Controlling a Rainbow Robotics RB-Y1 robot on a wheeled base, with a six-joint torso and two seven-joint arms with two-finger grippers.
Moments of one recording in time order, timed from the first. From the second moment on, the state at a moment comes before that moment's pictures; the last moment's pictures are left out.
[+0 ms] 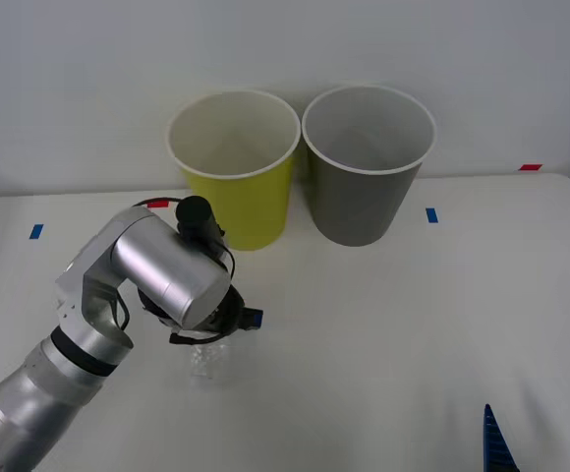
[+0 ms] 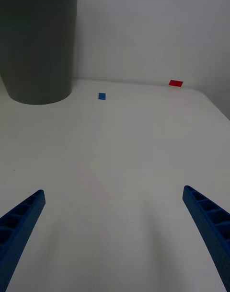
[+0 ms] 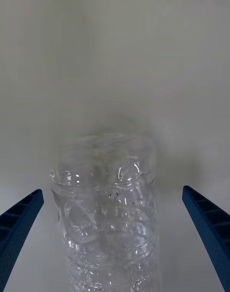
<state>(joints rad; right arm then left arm) 1.06 -0.20 0.12 -2.15 0.09 -0.33 1.43 -0.47 0.33 -0.48 -1.77 0.33 1.67 -1.06</state>
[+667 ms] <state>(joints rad) 1.06 -0.20 0.12 -2.15 0.09 -0.33 1.43 -0.47 0.32 -0.46 -1.73 0.32 1.67 -1.09</state>
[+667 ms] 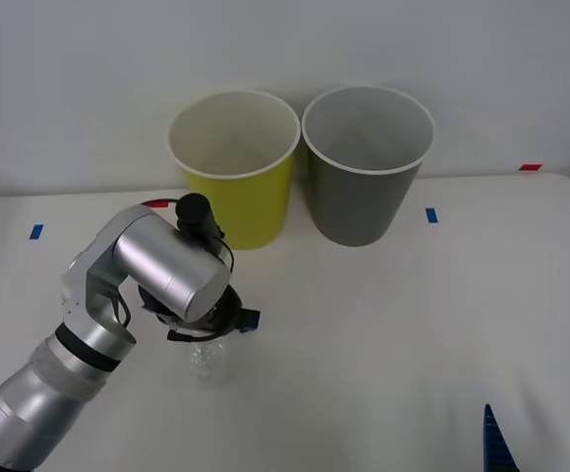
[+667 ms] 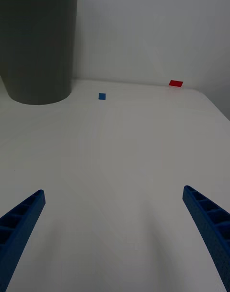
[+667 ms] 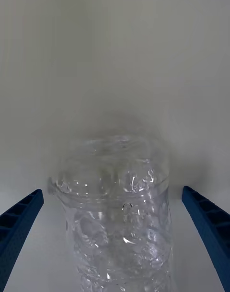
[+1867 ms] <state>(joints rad) 1.06 -0.20 0.12 -2.15 0.09 -0.33 1.43 -0.47 0.32 -0.44 -1.73 0.39 1.66 -1.08</state>
